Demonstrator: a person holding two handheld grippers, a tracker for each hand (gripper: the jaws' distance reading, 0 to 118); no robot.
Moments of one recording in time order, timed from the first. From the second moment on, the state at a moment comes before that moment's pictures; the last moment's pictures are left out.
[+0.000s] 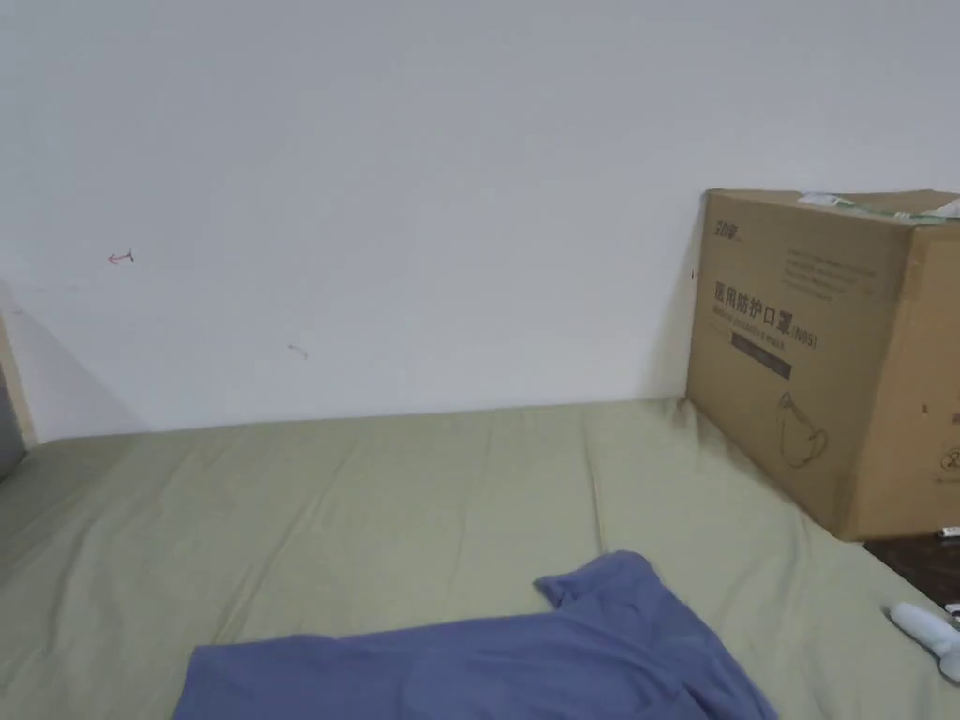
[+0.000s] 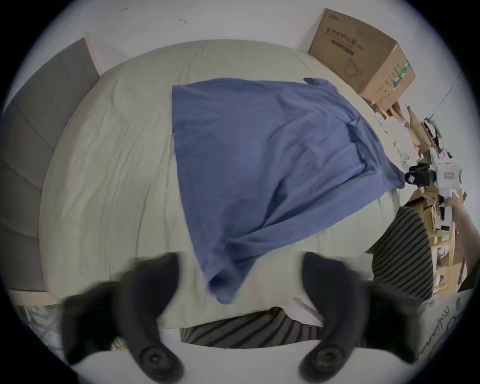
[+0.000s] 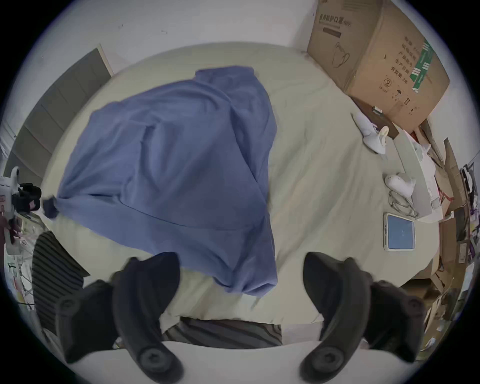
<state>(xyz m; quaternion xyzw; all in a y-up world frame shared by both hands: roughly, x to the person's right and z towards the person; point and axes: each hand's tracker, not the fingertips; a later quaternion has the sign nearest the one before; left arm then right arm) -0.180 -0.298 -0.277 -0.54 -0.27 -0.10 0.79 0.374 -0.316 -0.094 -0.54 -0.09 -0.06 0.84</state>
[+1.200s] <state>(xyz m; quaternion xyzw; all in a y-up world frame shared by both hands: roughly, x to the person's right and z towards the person) -0.088 -0.285 -0.591 -0.52 -0.18 -0.07 0.83 0.347 -0.238 -0.242 -0.22 -0.04 -0.17 0.96</state>
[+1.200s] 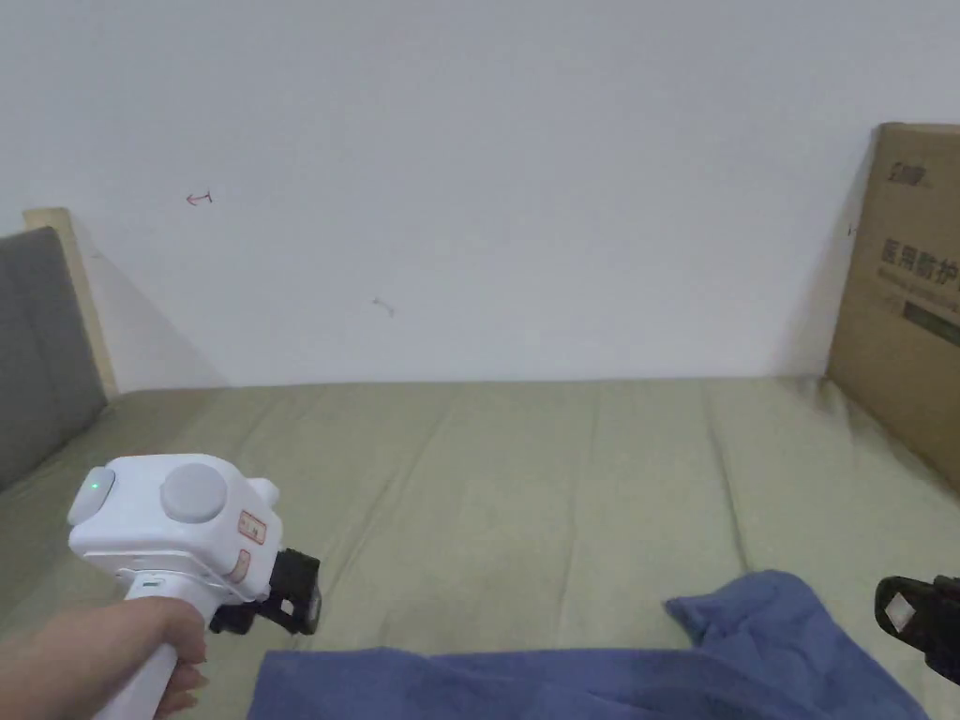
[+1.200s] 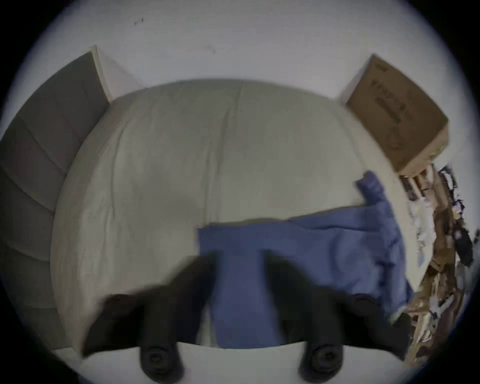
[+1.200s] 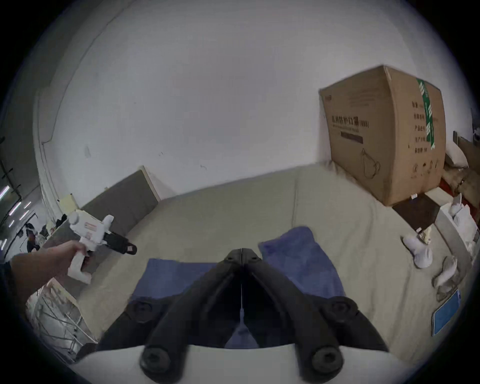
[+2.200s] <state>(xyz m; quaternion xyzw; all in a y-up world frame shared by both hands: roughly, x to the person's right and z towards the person) -0.093 -0.321 -0.545 -0.36 -0.23 -0.06 0.90 0.466 -0.332 -0.420 -0.43 -0.10 -0.22 0.87</state>
